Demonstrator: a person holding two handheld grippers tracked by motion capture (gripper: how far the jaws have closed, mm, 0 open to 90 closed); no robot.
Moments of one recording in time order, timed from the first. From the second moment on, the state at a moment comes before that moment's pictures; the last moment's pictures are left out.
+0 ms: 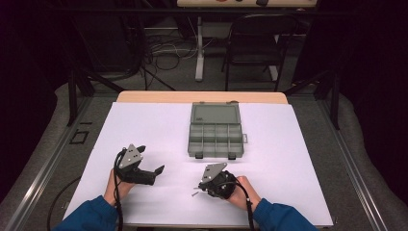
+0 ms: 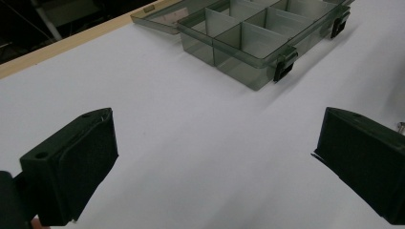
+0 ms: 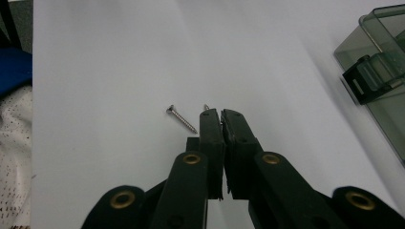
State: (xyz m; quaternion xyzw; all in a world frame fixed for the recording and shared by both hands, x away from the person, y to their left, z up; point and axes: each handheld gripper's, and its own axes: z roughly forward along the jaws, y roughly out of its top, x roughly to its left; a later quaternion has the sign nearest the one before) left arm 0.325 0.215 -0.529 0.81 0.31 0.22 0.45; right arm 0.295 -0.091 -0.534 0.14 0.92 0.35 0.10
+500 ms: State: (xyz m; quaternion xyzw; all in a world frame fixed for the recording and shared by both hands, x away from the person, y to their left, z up) left arm 0.325 0.216 -0.530 0.81 0.31 0.23 0.45; right arm 0.295 -0.112 -0.528 0.16 0.92 0.35 0.12
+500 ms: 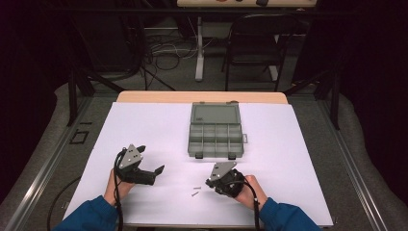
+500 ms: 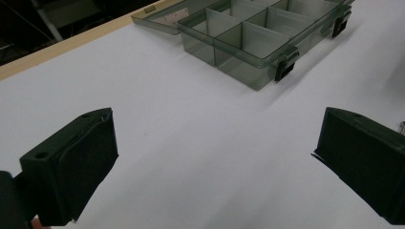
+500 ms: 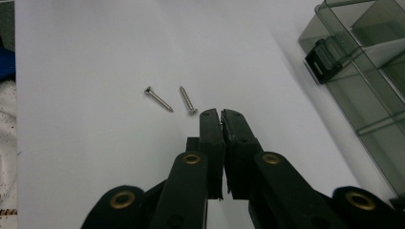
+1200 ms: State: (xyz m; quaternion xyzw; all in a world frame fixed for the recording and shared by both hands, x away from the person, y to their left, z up) left arm 0.325 0.216 -0.530 0.81 0.31 0.23 0.45; right arm 0.298 -0.138 -0.516 0.18 0.91 0.36 0.15
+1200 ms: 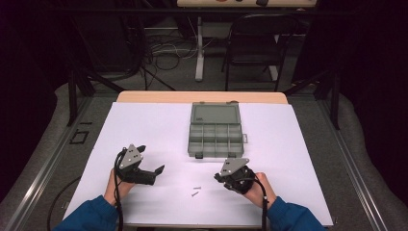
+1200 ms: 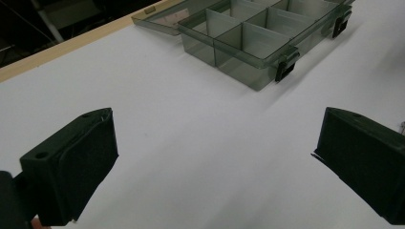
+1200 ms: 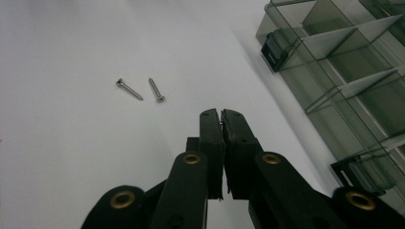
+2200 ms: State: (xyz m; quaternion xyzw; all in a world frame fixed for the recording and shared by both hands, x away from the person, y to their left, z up) left arm 0.325 0.216 -0.529 0.81 0.31 0.23 0.45; right arm 0.304 -0.166 -0.503 0.21 0.89 0.36 0.18
